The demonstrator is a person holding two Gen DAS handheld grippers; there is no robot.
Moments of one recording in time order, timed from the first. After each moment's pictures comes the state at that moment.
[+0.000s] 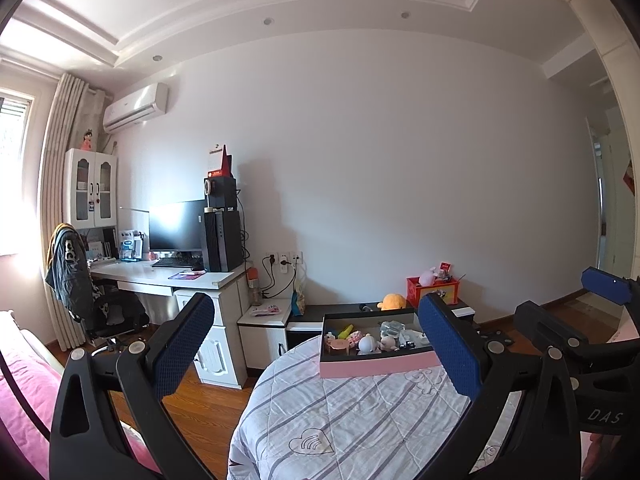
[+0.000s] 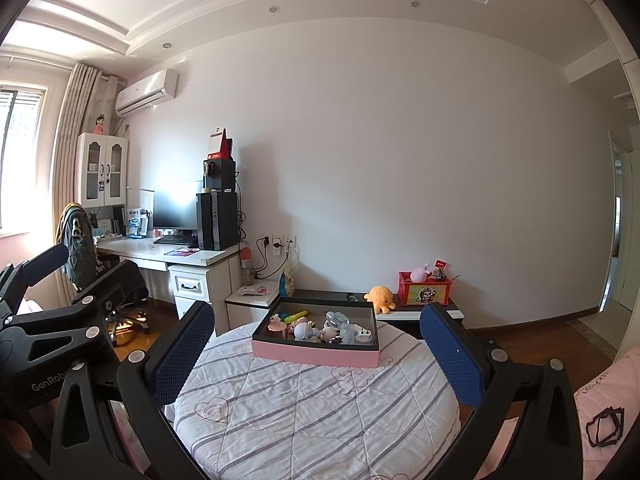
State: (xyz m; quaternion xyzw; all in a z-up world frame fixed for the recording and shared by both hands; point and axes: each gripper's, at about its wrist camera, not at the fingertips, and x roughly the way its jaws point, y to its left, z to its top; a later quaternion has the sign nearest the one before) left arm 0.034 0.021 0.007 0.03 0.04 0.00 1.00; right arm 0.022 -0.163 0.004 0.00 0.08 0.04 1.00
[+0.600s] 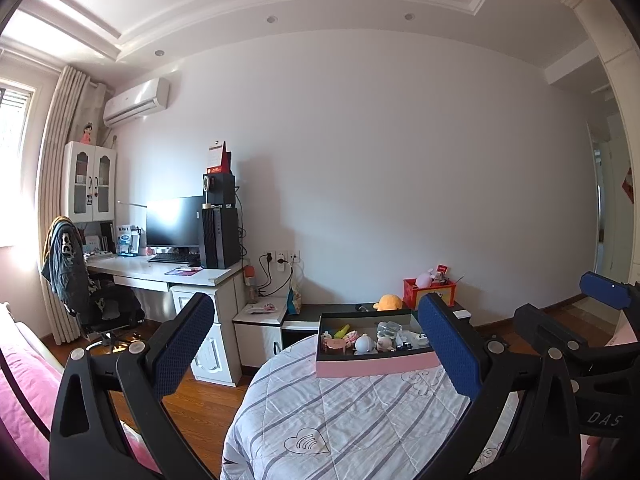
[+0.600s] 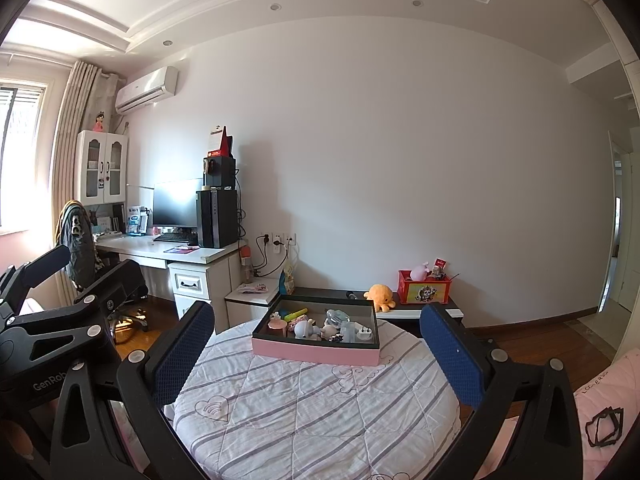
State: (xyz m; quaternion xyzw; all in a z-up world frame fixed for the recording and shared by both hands) left arm 0.037 0.022 0.006 0.02 0.04 -0.01 1.00; right arm 0.025 -0.161 0.004 0.00 0.09 0.04 1.00
